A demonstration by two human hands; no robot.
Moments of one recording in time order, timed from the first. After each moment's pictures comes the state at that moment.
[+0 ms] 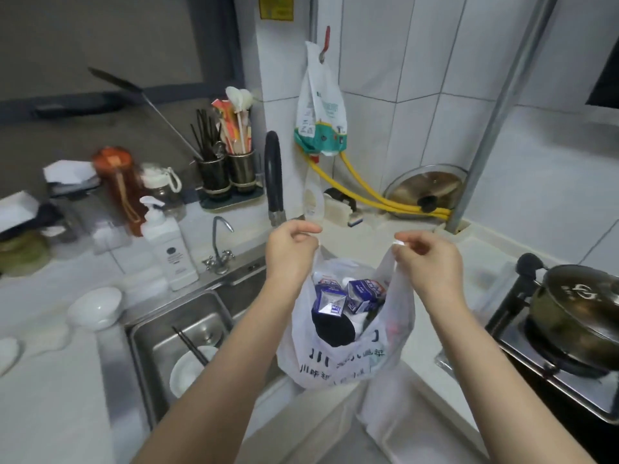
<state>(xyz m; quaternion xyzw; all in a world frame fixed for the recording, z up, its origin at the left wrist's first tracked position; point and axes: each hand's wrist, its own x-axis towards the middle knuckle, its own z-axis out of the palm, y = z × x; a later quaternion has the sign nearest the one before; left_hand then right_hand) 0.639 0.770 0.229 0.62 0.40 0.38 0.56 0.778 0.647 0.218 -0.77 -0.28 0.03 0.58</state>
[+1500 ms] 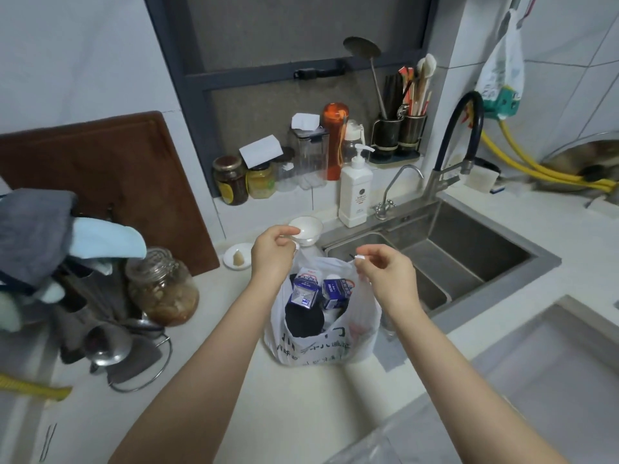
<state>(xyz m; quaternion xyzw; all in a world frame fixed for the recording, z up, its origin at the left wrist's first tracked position) 0.146 0.862 0.179 0.61 0.51 0.41 0.45 0.283 0.743 0.177 -0.70 -0.36 0.22 0.58</state>
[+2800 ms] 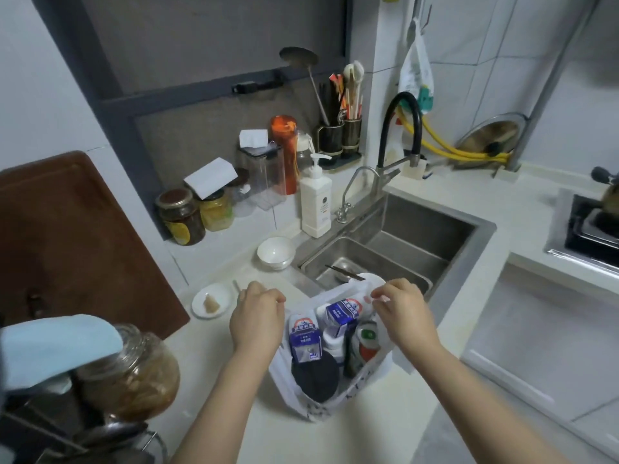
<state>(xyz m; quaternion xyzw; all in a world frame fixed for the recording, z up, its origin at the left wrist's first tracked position) 0.091 0.922 0.135 0.88 0.44 0.14 0.11 0.254 0.760 0.124 -0.88 -0.36 0.00 0.30</state>
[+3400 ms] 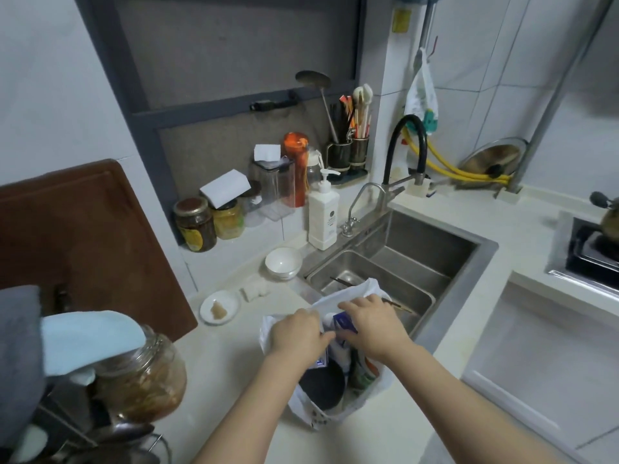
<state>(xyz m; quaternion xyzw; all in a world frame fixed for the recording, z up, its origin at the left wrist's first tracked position) 0.113 0.891 0.134 0.94 0.34 -0.06 0.08 0.230 0.795 0.130 -0.85 -0.52 0.04 0.03</state>
